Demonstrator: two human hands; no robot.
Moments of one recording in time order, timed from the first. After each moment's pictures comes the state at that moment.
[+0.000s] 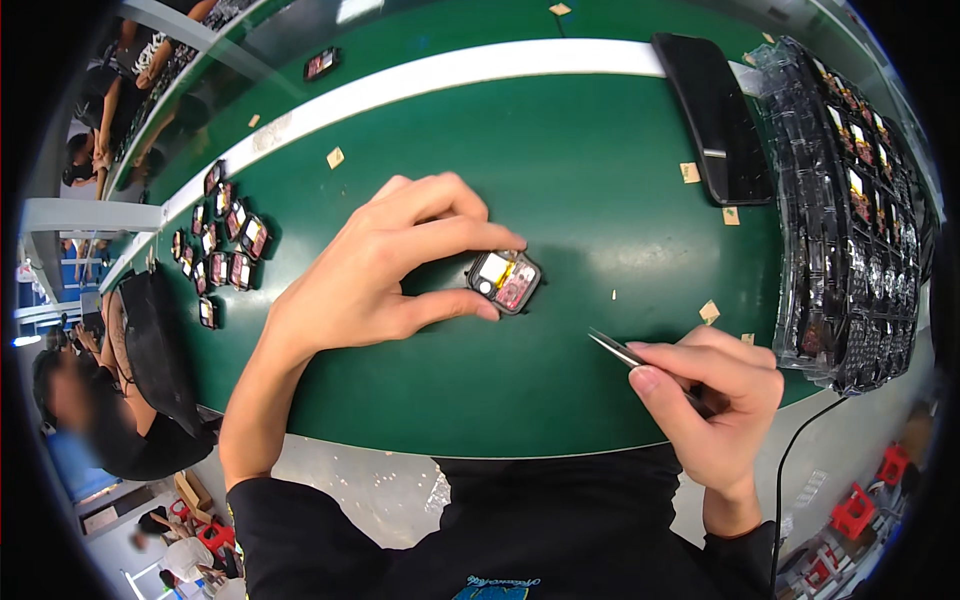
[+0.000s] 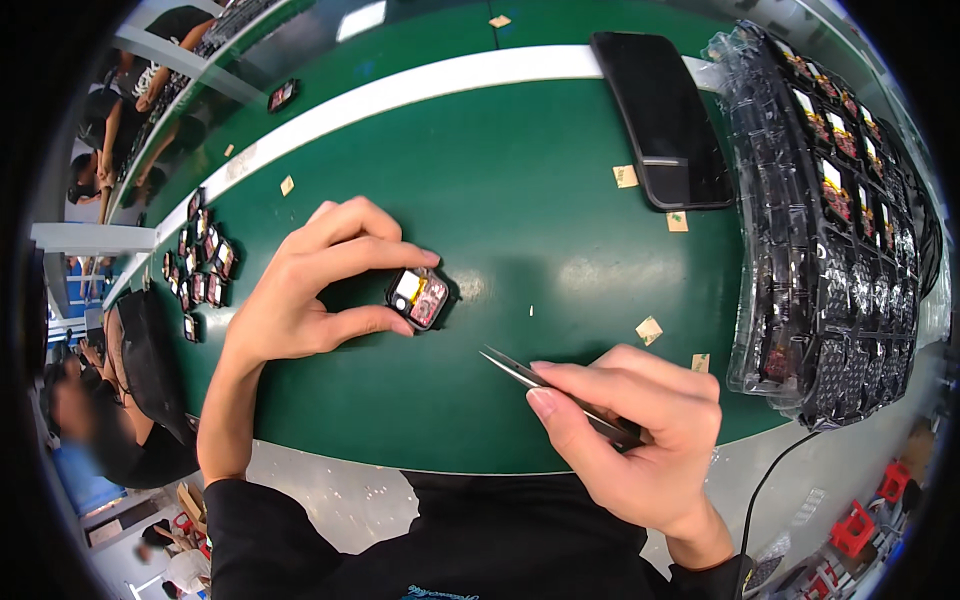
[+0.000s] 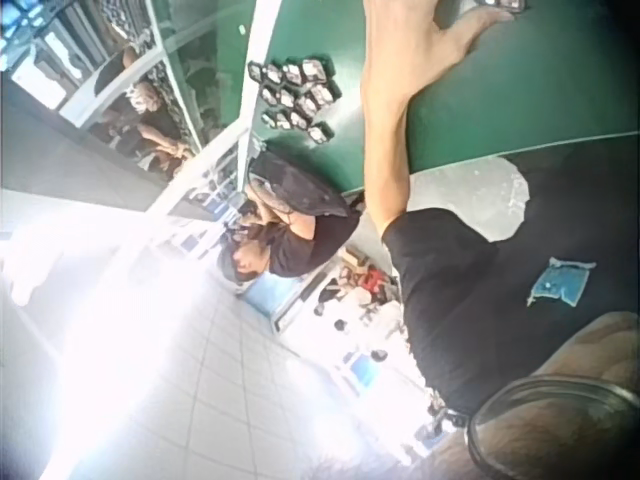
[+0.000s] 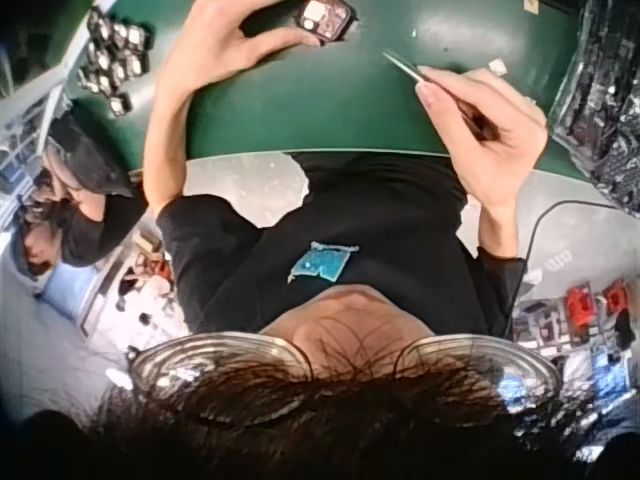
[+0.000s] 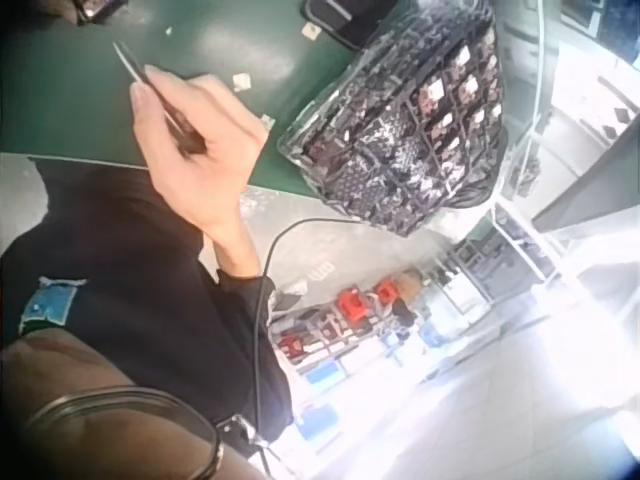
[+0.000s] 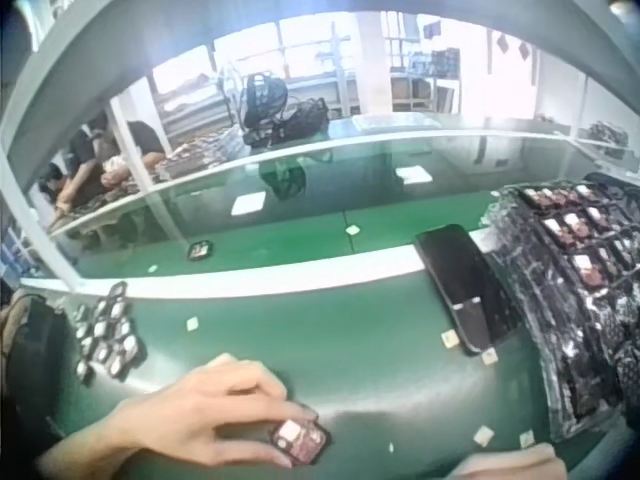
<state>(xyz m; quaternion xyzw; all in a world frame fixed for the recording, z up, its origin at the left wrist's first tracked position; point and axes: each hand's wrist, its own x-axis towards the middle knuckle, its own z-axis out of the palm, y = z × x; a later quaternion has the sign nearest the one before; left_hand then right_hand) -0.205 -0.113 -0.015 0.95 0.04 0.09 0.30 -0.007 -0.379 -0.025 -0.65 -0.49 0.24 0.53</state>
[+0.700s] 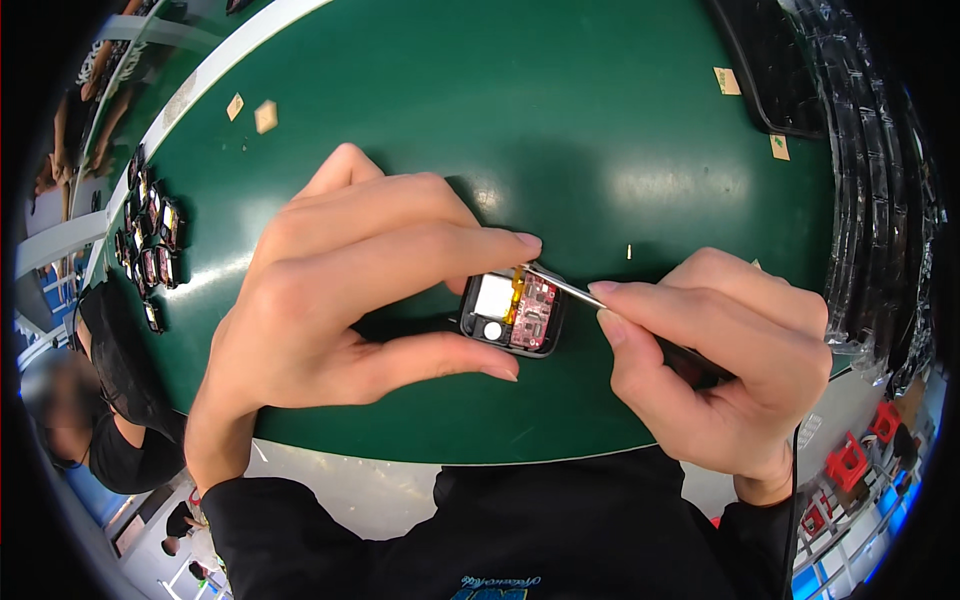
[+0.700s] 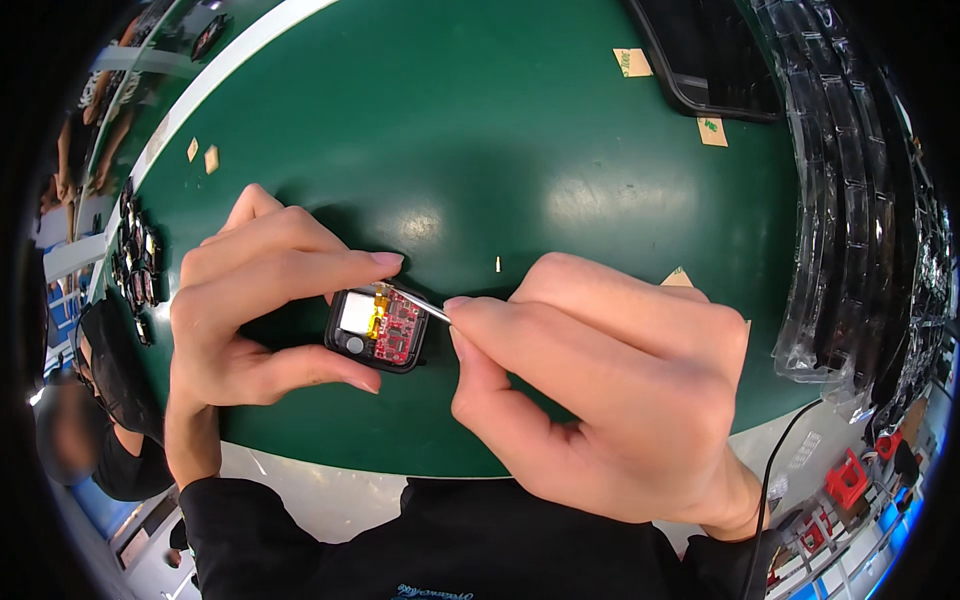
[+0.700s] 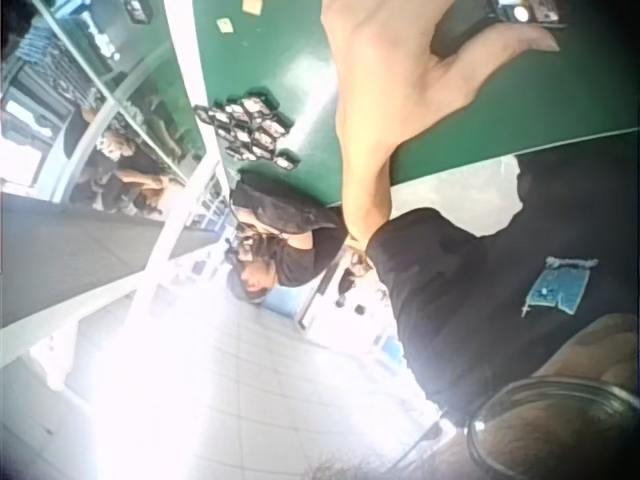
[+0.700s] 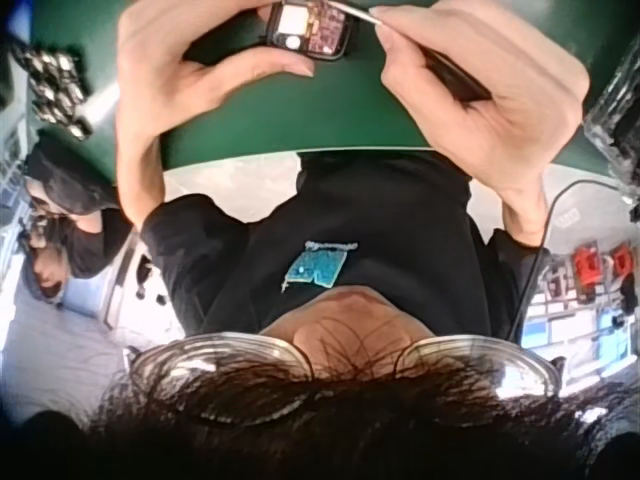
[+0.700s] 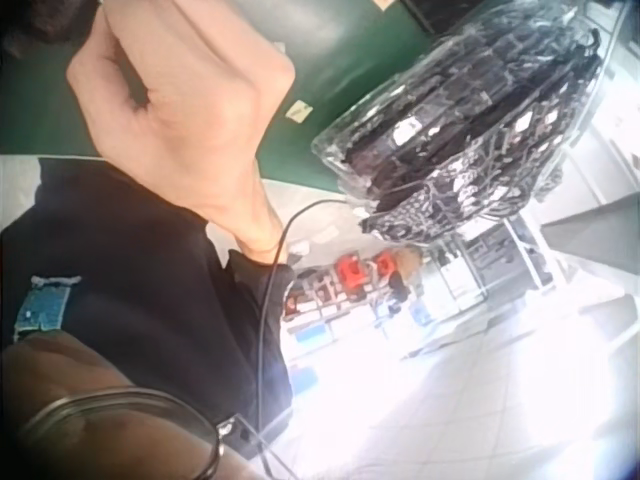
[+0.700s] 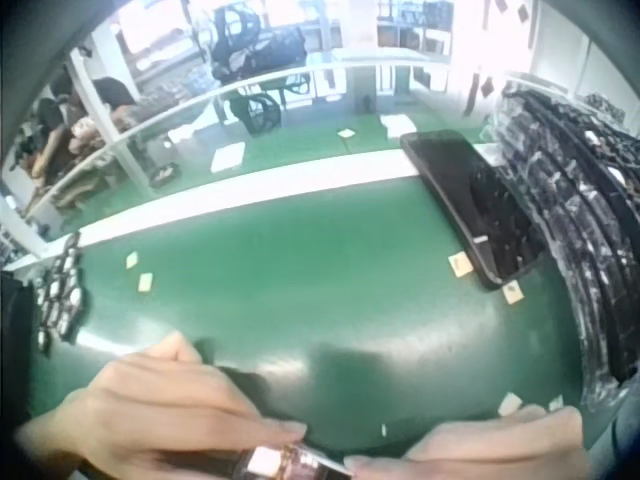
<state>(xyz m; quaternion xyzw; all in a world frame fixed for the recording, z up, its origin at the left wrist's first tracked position) -0.198 -0.140 -0.022 0.95 0.02 0.09 0.31 -0.004 -0.343 -0.036 -0.66 -0.59 0.16 0.44</state>
